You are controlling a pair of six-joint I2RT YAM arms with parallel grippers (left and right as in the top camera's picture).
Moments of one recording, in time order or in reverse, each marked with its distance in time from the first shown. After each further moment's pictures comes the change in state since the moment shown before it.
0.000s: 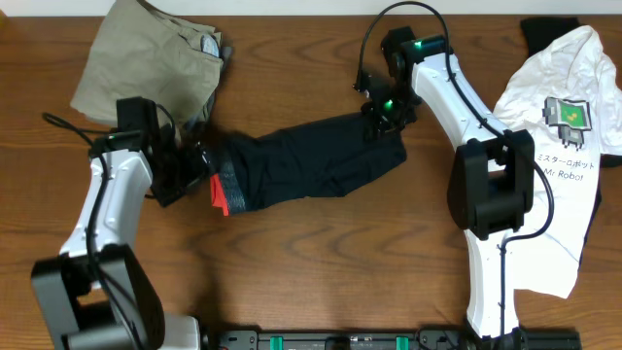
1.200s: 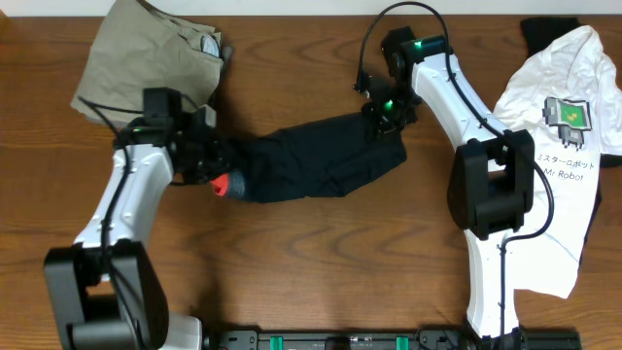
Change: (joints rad) left arm -0.133 0.021 0.025 0.117 0.205 0.089; right arm 0.000 0.000 0.000 -0.003 0.006 -0.004
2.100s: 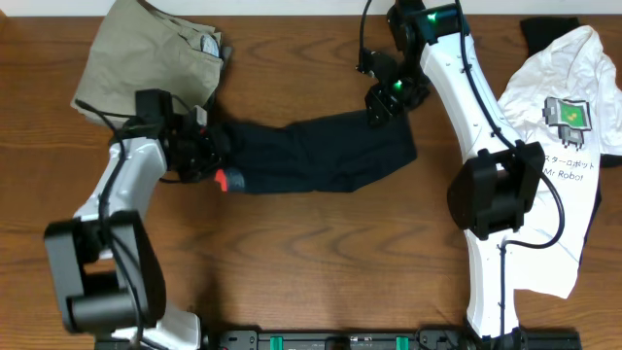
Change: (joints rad) left arm 0.080 0.085 0.000 0.061 0.052 -0.020; right arm 0.000 0.001 0.286 -0.243 0.103 -0.119
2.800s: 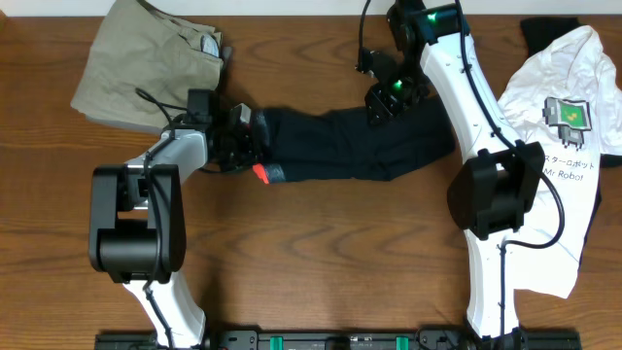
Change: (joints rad) left arm -0.156 0.250 0.018 0.288 0.081 -0.047; right arm 0.000 0.000 0.000 0.006 0.000 -0.032
